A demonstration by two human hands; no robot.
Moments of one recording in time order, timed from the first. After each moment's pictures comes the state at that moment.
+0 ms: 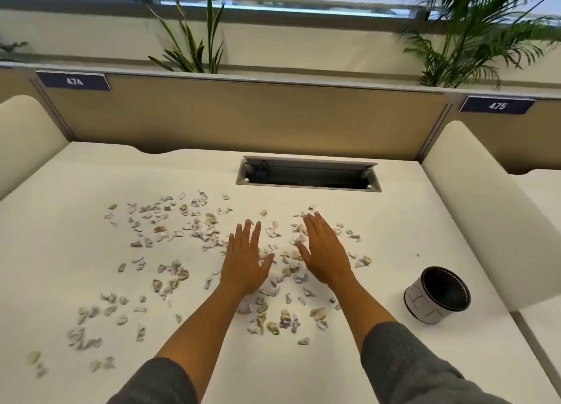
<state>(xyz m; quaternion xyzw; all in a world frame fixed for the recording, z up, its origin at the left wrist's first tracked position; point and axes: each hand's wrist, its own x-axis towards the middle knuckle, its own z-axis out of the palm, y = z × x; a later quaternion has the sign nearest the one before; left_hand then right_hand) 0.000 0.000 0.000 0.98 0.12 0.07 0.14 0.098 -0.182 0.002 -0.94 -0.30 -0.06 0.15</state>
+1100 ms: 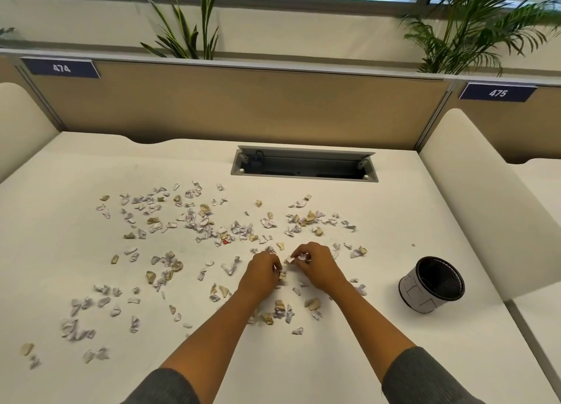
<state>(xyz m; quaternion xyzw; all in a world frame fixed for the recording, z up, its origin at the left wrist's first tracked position) 0.002 -0.048 -0.016 0.93 0.15 -0.04 0.33 0.077 -0.198 -0.016 -0.90 -0.23 0.13 0.34</state>
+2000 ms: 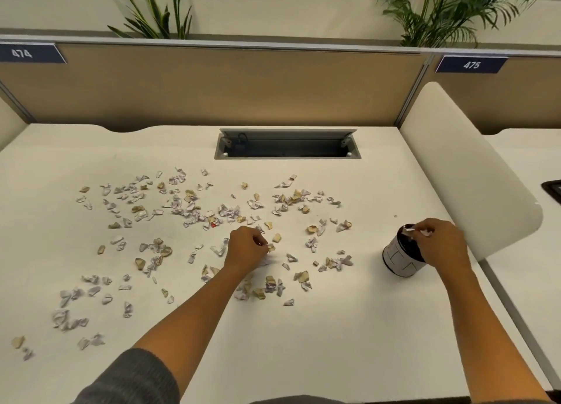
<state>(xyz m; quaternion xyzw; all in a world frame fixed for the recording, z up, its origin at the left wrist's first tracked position) -0.007 -0.046 0.009 0.88 0.22 0.01 0.42 0.077 -0.409 0.064 -0.95 0.10 -0.04 0.30</state>
